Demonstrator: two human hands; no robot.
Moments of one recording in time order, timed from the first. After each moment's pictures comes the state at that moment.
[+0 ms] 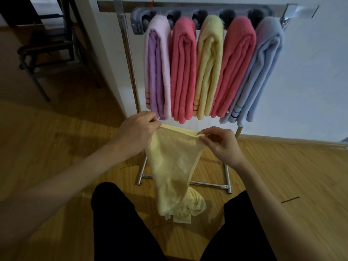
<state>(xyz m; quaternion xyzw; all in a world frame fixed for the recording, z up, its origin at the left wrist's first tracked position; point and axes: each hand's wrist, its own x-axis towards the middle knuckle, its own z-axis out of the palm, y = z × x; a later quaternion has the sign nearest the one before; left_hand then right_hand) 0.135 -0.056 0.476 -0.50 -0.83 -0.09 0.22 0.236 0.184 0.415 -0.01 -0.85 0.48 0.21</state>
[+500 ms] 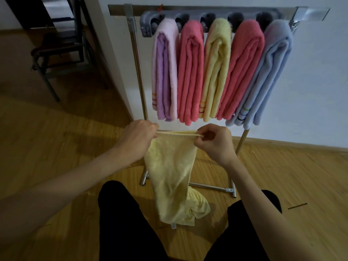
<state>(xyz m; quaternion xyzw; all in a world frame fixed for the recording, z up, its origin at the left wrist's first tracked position) 0.130 -0.064 0.460 -0.39 -0.91 -0.08 0.13 0.218 0.152 0.423 -0.07 -0.84 0.48 0.25</state>
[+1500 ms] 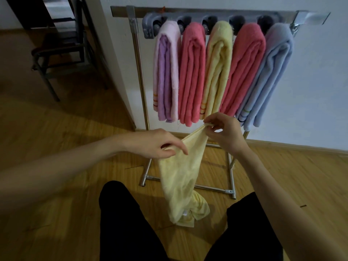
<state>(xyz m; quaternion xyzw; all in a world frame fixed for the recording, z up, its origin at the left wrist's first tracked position) 0.138 -0.047 0.498 -0.55 -0.78 -0.14 -0.24 0.206 0.184 0.442 0.01 -0.85 0.46 0.25</state>
